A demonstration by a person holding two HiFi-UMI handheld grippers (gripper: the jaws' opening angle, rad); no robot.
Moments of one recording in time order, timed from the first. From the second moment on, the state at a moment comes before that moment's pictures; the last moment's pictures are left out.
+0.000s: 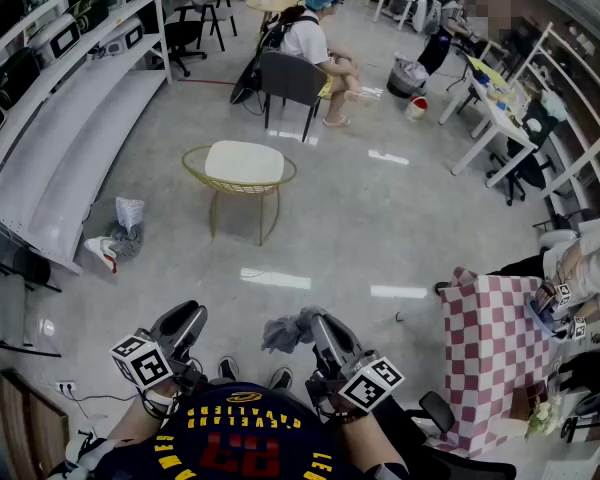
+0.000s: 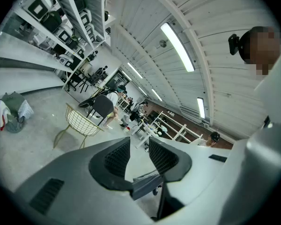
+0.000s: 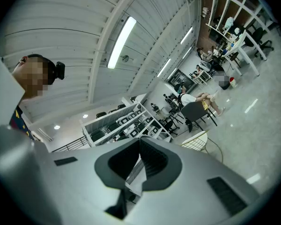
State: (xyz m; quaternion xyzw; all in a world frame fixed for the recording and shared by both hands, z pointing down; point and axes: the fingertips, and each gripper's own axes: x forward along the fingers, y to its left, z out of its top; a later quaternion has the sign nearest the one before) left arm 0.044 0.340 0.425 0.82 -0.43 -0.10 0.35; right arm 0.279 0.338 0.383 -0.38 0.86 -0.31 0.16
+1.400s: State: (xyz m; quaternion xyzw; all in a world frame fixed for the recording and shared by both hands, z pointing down) left arm 0.173 0.353 0.435 0.83 -0.41 -0.06 0.37; right arm 0.415 0.364 0.388 -0.45 0.84 -0.26 0.13
